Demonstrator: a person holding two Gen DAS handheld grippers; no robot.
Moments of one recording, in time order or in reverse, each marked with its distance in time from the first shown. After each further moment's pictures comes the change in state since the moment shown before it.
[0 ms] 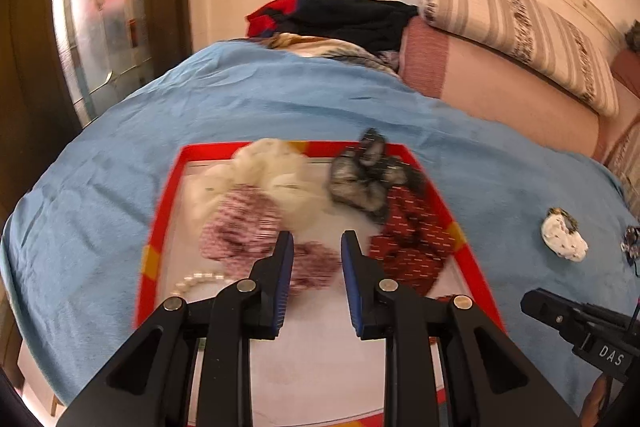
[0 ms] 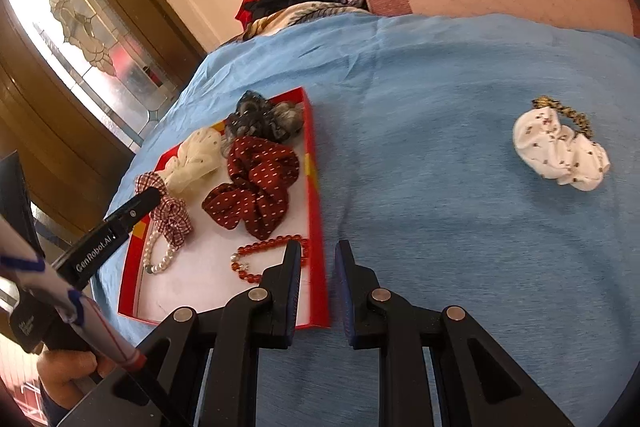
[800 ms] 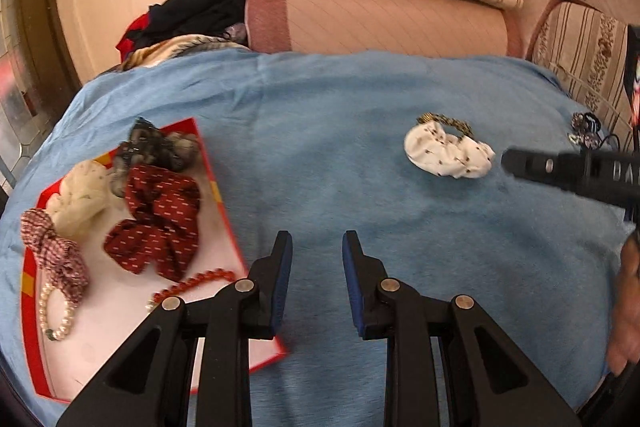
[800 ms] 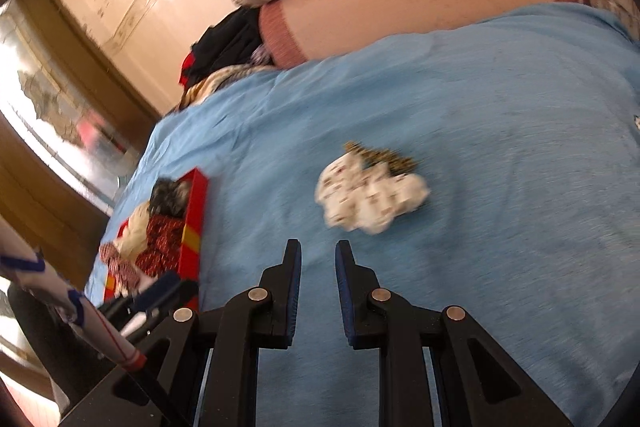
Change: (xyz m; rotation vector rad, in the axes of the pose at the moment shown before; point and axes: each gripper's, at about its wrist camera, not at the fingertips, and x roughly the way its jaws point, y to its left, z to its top) left arm 0.015 -0.177 -0.045 0.322 0.084 -0.177; right arm -0.078 -0.147 0.013 0.176 -0.138 -0.058
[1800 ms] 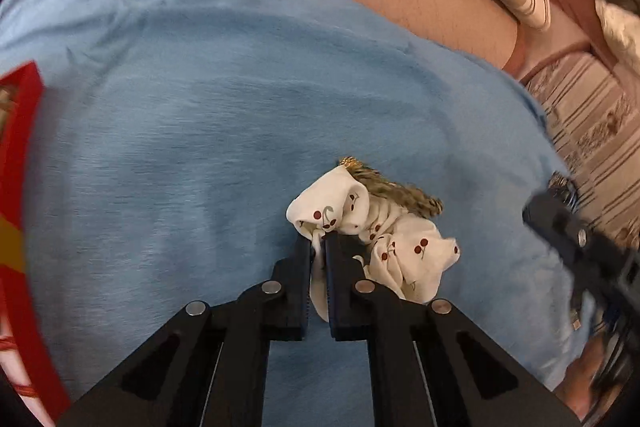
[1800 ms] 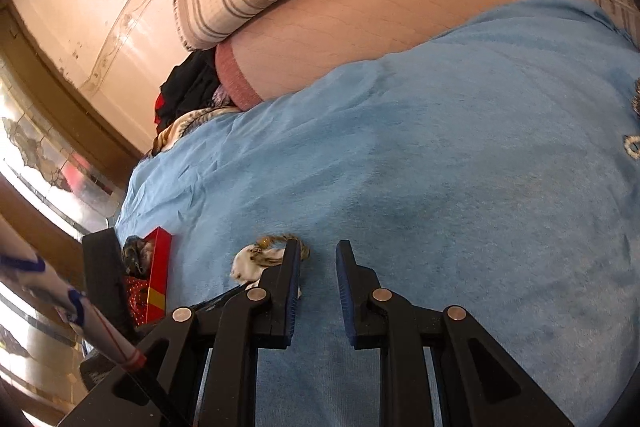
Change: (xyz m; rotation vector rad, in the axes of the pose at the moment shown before) left arm 0.113 -0.047 0.053 -0.233 0.229 -0.250; right arm 0.011 -0.061 0.052 0.053 -0.045 -0.011
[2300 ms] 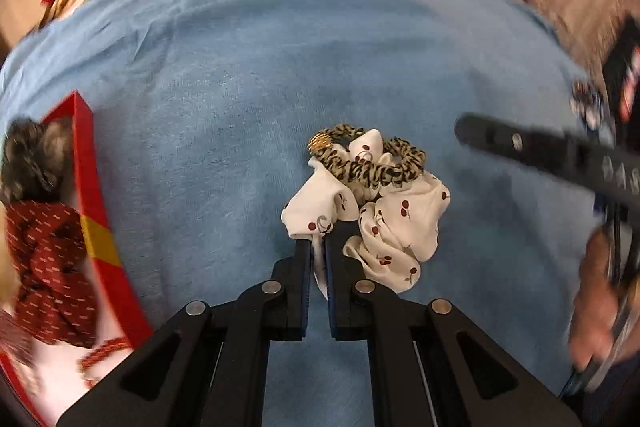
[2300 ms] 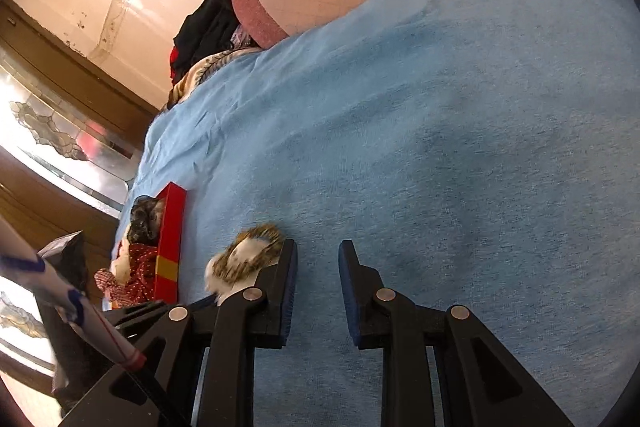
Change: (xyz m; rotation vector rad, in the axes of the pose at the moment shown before) left arm -0.025 0.018 -0.013 0.255 0.134 0.147; right arm 0.059 0.014 -0.019 0.018 0.187 0.097
